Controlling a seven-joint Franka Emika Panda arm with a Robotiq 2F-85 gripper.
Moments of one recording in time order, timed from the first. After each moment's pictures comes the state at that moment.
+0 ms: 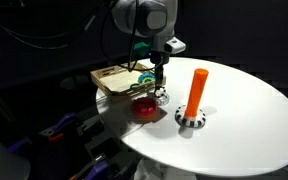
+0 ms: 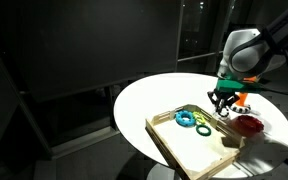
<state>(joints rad) 0.12 0.38 -0.10 -2.24 0.07 2.60 0.75</state>
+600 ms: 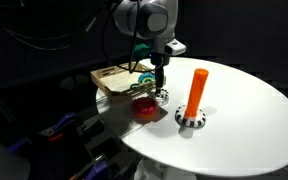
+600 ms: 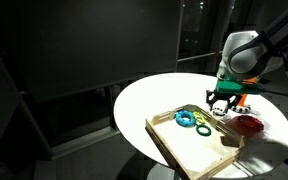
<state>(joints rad) 0.12 0.40 -0.10 -2.22 0.07 2.60 0.75</state>
